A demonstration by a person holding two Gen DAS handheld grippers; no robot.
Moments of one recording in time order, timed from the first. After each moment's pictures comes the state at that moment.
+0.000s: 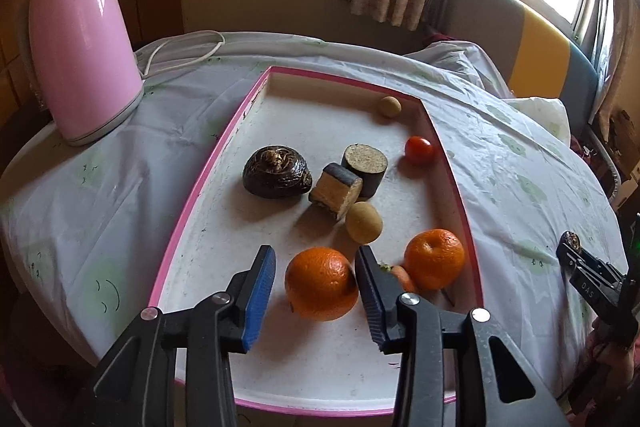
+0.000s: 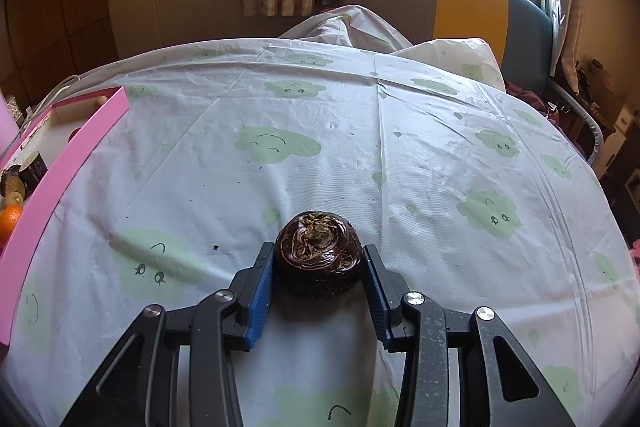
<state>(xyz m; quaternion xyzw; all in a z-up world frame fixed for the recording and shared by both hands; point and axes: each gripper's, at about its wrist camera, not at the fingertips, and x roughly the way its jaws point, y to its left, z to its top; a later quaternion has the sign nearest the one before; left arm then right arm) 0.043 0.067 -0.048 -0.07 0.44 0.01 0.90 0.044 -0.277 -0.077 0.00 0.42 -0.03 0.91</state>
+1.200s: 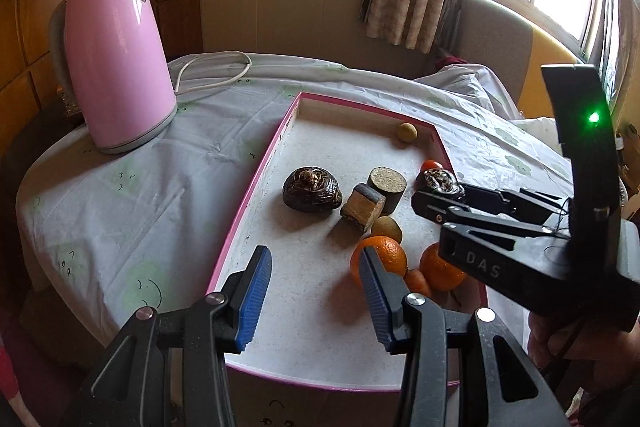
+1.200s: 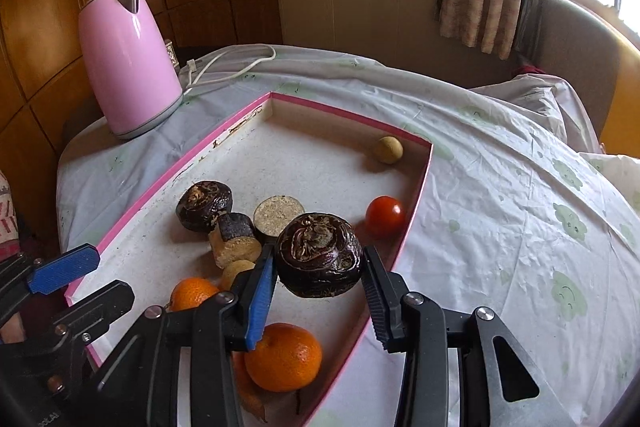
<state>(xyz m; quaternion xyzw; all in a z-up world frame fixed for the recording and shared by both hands) 0.021 0.085 -0.026 -0.07 0.40 0.04 0.91 0.093 -0.050 -0.030 -0.06 0.42 0.24 0.87</state>
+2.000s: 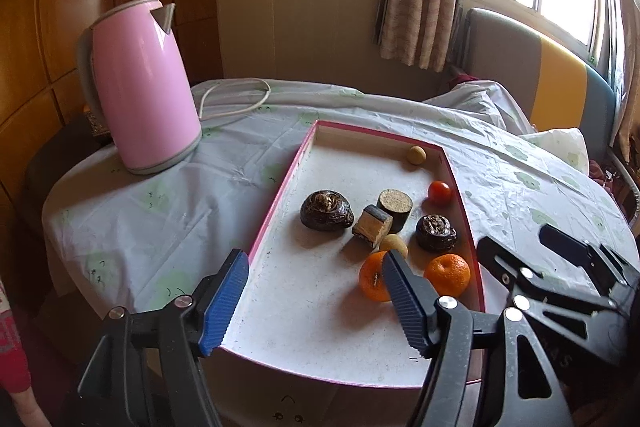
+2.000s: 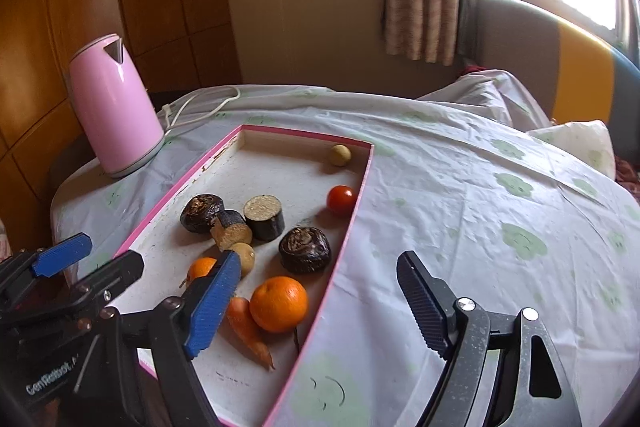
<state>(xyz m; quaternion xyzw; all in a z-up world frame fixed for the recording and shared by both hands) 0.005 0.078 -0.007 -0.05 0.36 0.08 0.93 0.028 -0.089 -0.001 -0.01 0.36 0.15 0.92</state>
